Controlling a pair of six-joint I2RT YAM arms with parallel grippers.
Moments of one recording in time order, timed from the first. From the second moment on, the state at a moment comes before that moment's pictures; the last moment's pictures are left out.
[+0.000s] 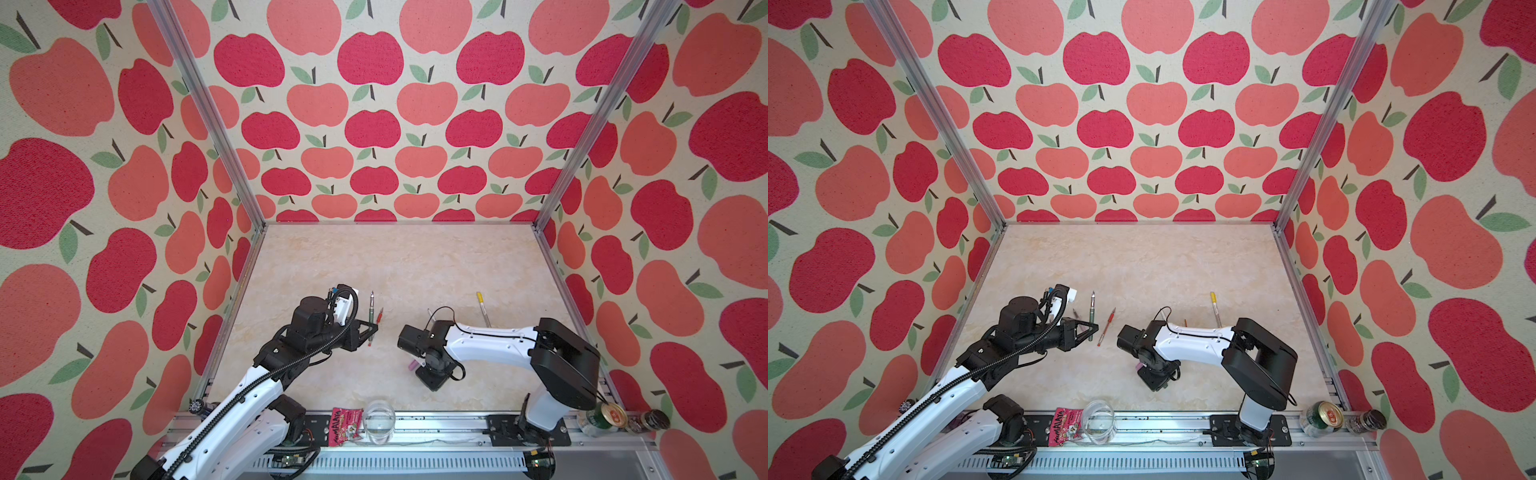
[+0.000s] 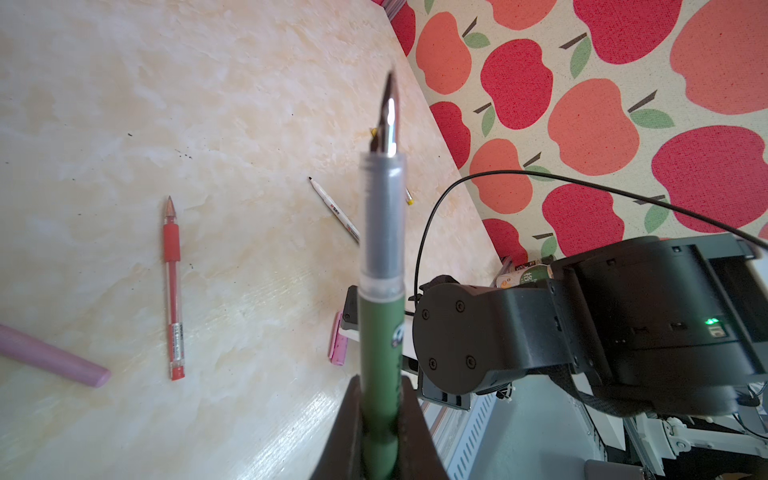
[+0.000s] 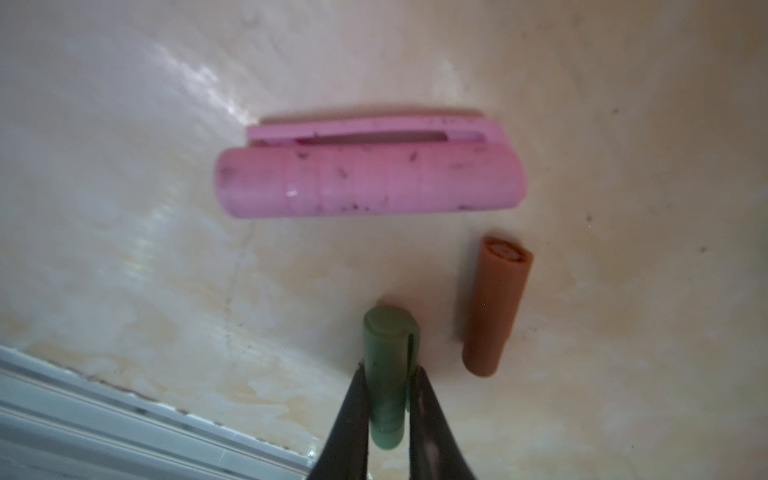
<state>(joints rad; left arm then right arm) -0.53 0.77 0.59 -0.34 0.53 -0.53 1.17 1.69 0.99 -0.94 -0.03 0.33</state>
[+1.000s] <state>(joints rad) -0.67 1.09 0.64 -0.05 0.56 -0.56 0.61 1.30 1.02 -0.29 -0.37 0.75</state>
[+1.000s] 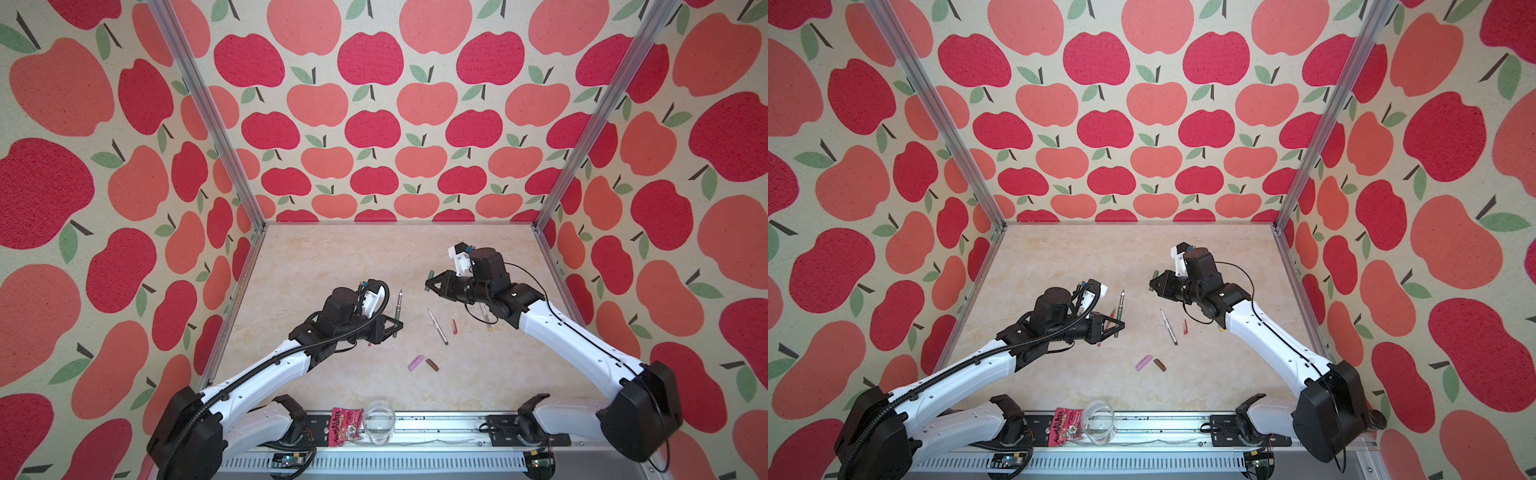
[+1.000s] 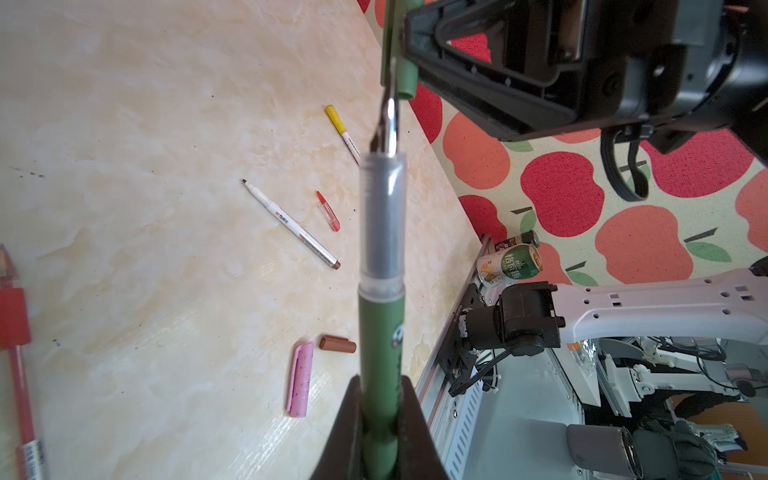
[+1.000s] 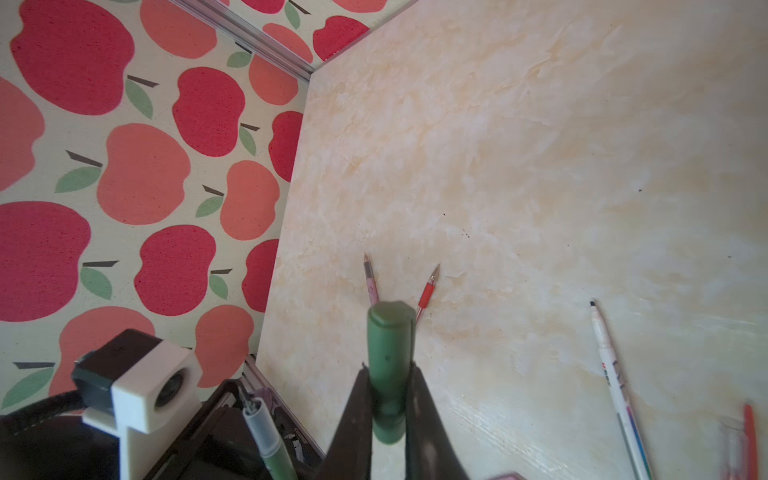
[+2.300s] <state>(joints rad) -0.69 1.18 0.69 0.00 0.57 -0.56 0.67 1.40 1.11 -0.24 -0.50 0.75</state>
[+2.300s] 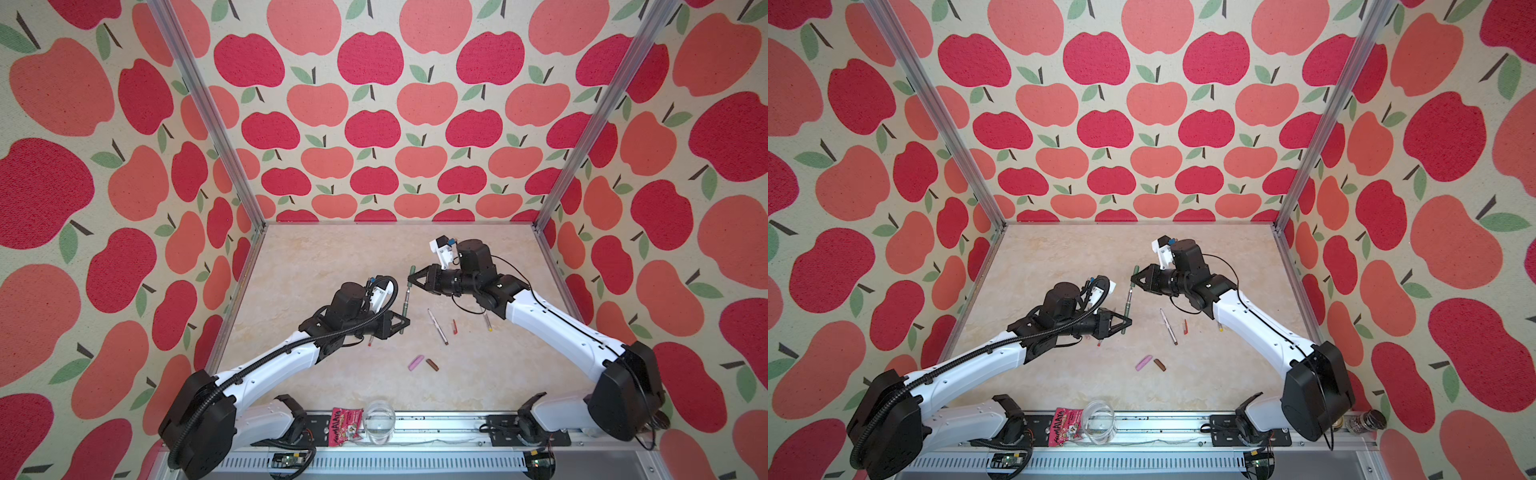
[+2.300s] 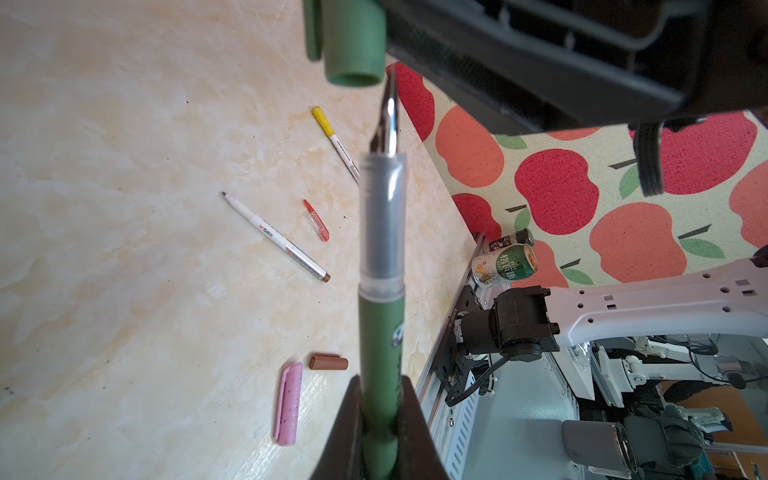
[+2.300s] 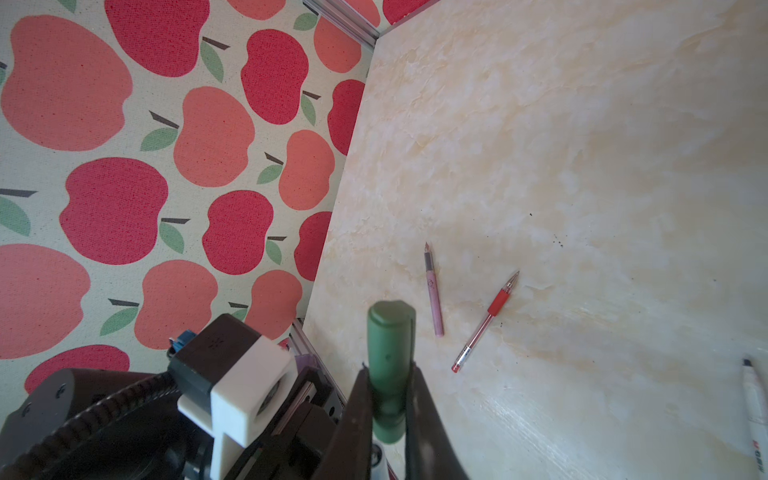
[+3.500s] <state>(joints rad) -0.69 1.19 0.69 0.02 0.57 -0.56 0.69 1.36 1.07 -0.23 -0.49 0.75</state>
